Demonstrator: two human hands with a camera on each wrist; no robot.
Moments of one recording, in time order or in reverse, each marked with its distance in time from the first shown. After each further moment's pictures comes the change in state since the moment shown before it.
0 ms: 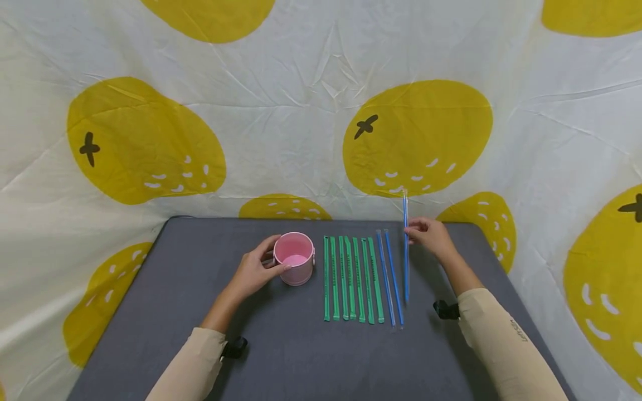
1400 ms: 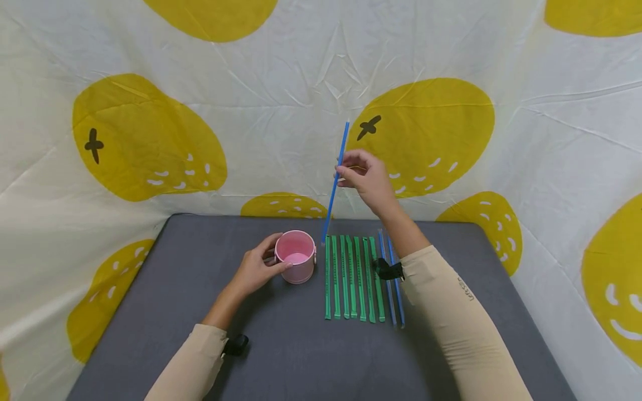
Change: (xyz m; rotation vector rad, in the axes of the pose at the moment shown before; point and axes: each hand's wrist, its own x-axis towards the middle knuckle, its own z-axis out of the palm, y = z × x) left_hand 0.006 0.002 0.005 -0.001 0.008 0.015; right_hand 0.025 -0.212 0.056 0.552 -0.017 -0.398
